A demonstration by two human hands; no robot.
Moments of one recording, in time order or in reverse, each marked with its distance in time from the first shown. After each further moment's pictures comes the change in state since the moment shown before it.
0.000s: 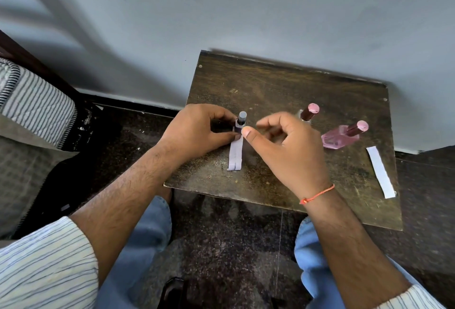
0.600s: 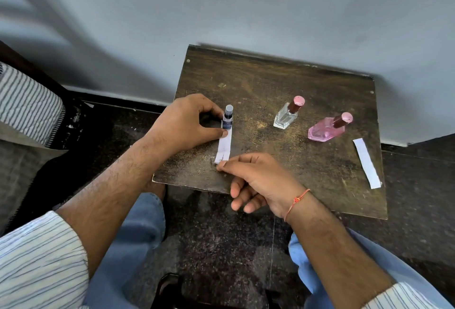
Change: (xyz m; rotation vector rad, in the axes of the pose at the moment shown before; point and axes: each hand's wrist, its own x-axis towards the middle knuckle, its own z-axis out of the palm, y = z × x) left_hand 0.008 0.001 0.003 0.049 -0.044 -0.002; right_hand -0.032 -0.008 0.004 0.531 -0.728 0.758
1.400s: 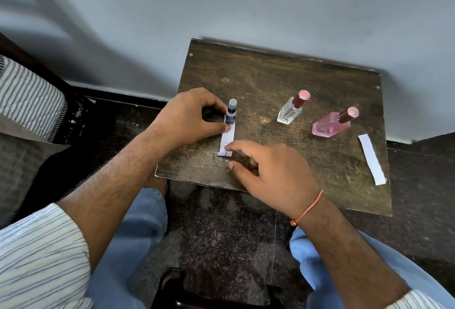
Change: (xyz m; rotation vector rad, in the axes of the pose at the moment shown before) left_hand 0.000 -0.001 -0.002 0.018 -0.005 0.006; right_hand 0.001 0.019 -0.019 -1.147 0.478 -0.759
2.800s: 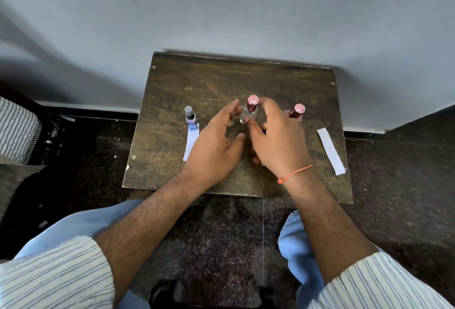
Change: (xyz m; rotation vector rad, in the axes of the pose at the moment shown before) left_hand -0.023 0.098 0.096 -0.416 0.052 -0.003; right_hand 0.018 0.071 -0.026 0.208 0.377 0.301
